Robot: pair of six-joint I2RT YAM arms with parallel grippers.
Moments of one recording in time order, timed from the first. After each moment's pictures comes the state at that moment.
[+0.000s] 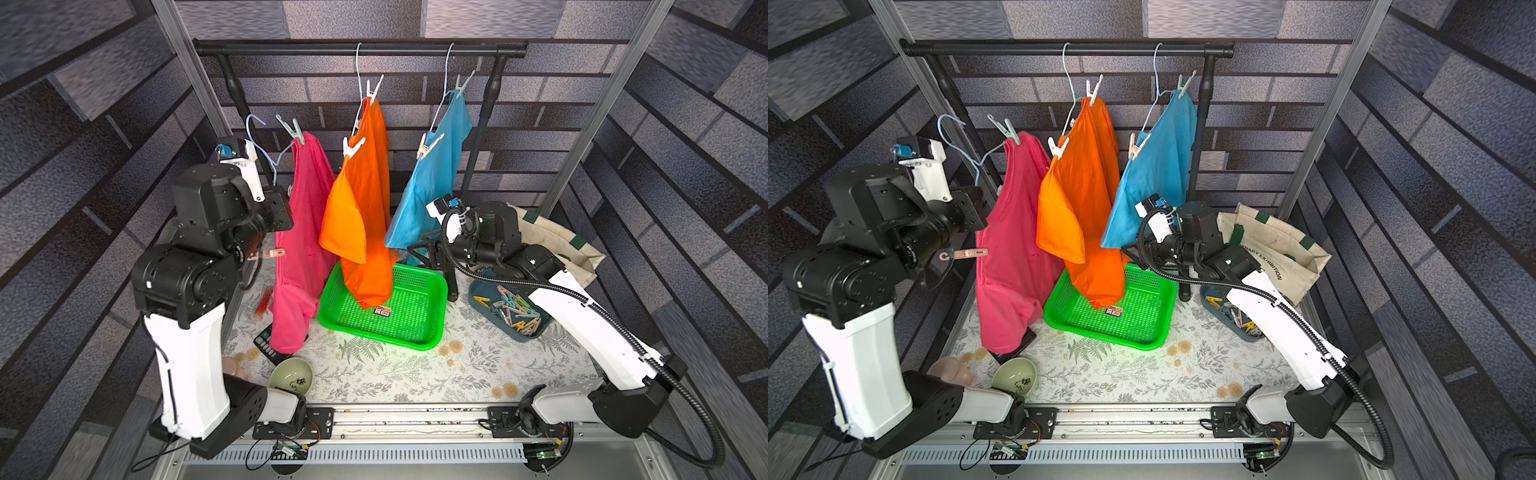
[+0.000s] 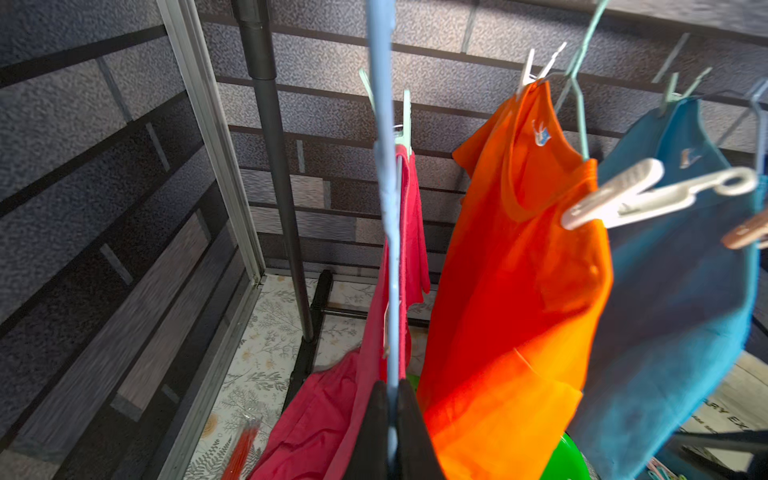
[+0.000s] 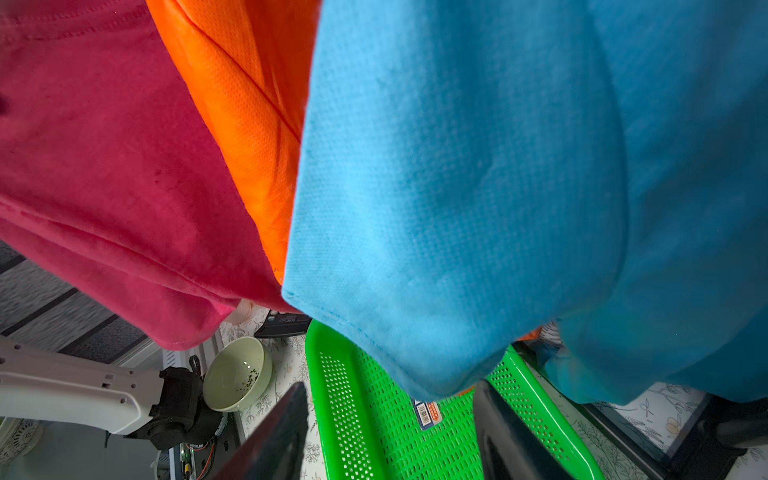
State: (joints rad) left arm -0.24 1.46 2.48 -1.32 -0.22 -0.19; right arm 0.66 1.37 1.54 -0.57 -0.40 0.10
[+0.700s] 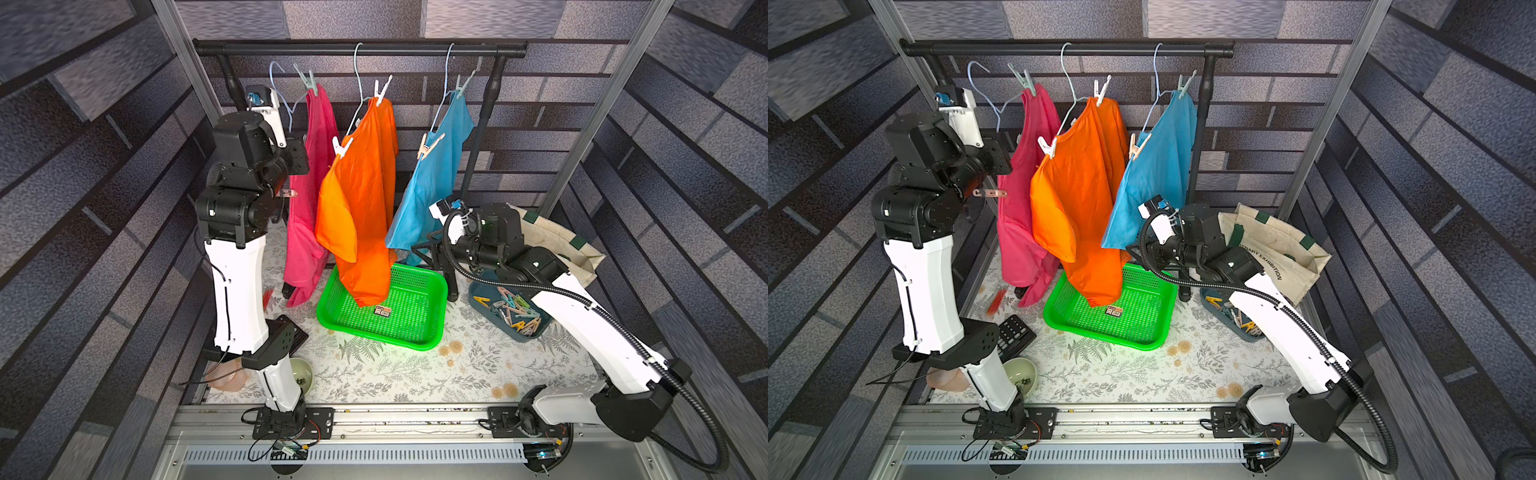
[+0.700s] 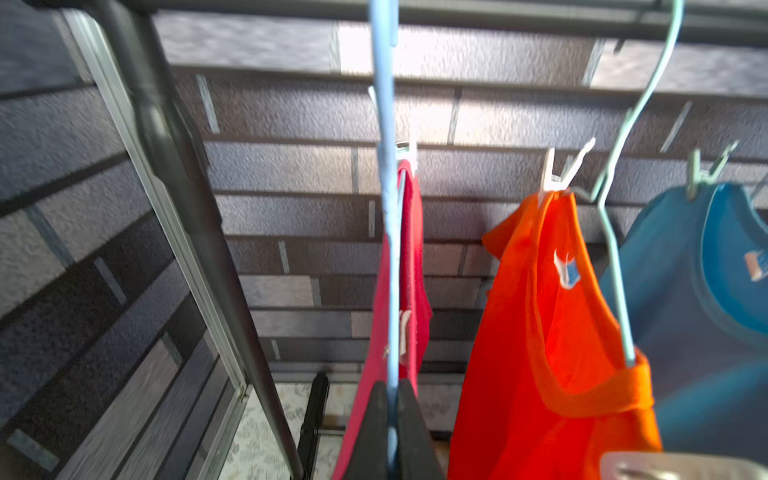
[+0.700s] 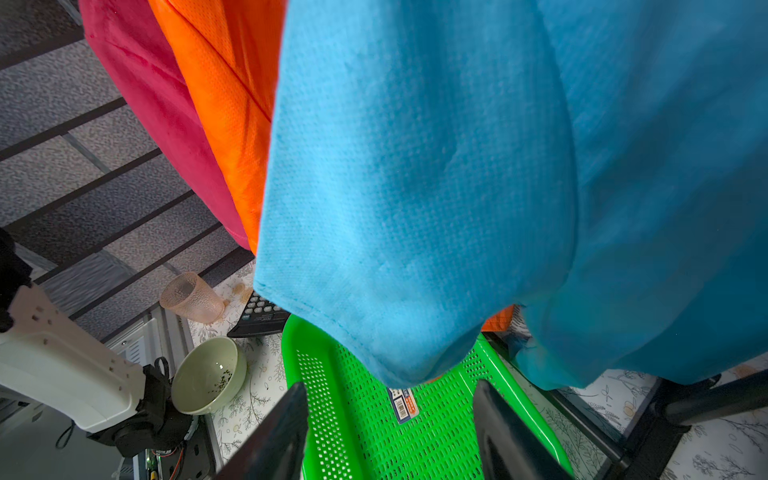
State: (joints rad) left arm -0.16 1.81 2.84 -1.06 -0.12 -0.05; right arm 0.66 1.36 1.52 -0.58 -0.33 0.07
